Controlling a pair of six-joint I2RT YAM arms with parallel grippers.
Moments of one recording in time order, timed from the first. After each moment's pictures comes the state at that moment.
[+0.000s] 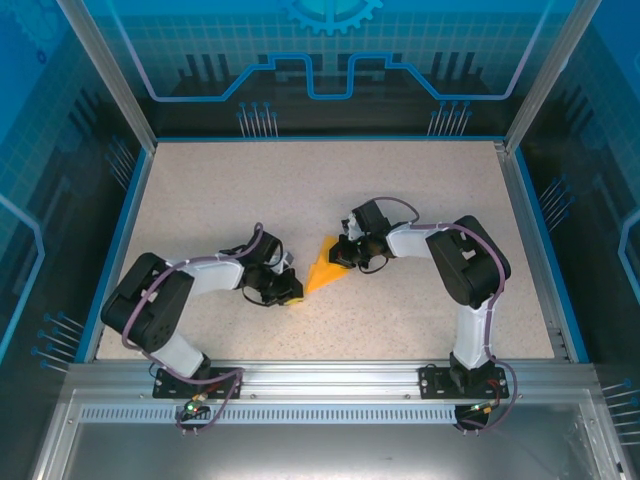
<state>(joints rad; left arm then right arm) -0.45 1.58 0.67 -0.28 0.60 -0.77 0.52 1.96 1.04 -0.11 -0.56 0.74</state>
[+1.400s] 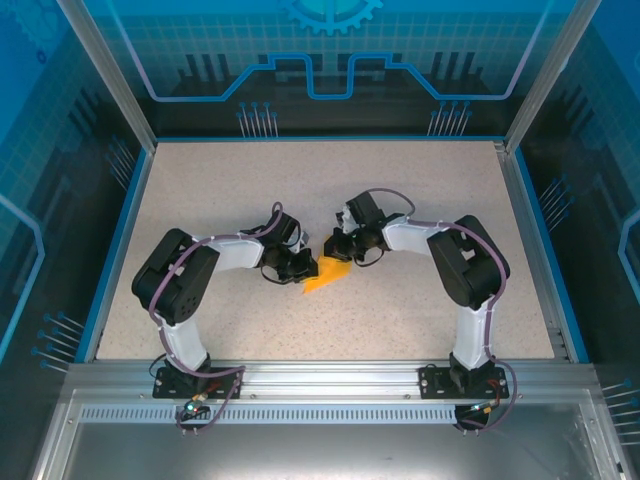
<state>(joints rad) -0.47 1.82 0.91 -0.24 0.53 -0.74 0.55 1.96 1.15 -0.21 -0.56 0.72</state>
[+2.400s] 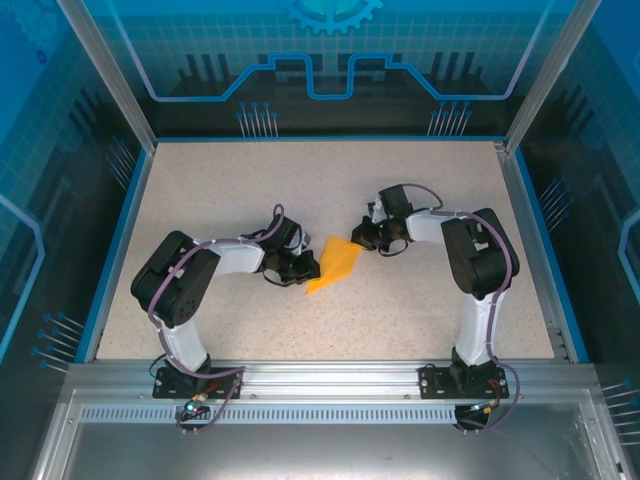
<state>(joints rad) -0.50 1.80 0.86 -0.15 0.52 -0.77 0.32 1.98 1.12 -0.19 -0.55 0.66</state>
